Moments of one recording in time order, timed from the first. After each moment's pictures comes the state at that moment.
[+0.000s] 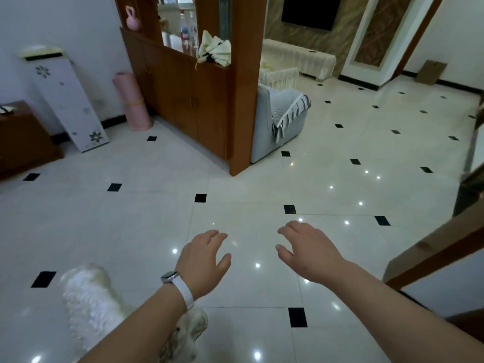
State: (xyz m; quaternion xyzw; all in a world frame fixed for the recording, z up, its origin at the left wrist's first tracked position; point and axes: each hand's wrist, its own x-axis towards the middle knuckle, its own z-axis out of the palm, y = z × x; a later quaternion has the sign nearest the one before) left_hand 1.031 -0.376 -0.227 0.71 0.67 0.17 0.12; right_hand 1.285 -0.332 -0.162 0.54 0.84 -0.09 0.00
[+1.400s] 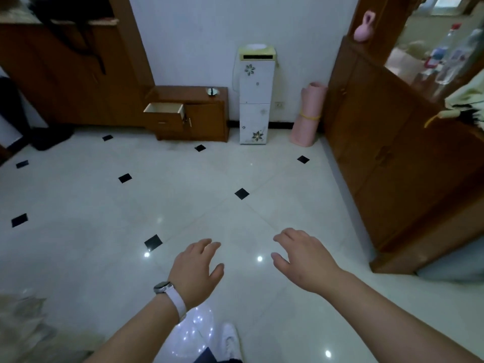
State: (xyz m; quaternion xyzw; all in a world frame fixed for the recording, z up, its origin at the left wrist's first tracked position) left_hand 0.663 -0.090 -0.260 0.38 0.91 0.15 0.06; right_hand 0.803 0.138 -0.203 0.14 0.98 -0.12 0.05
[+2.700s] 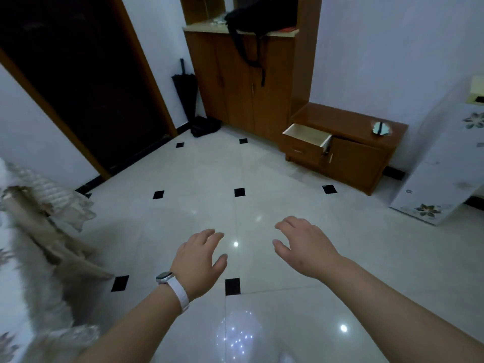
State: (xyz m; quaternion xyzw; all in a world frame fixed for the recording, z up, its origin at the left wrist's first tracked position) left_hand 0.169 -0.114 -0.211 0.07 0.99 0.11 -0.02; right_hand 0.131 0.153 -0.186 -0.18 0.97 -0.17 0.06
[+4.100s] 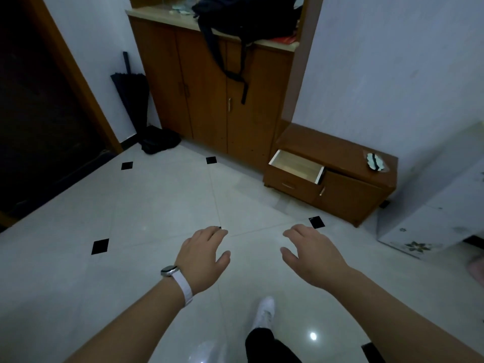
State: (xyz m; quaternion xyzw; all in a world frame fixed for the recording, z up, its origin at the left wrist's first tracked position) left_hand -0.336 -0.240 -0.250 0.18 0.97 0.18 0.01; right_hand -0.305 0.026 -0.206 -0.06 0.99 -0.09 0.07
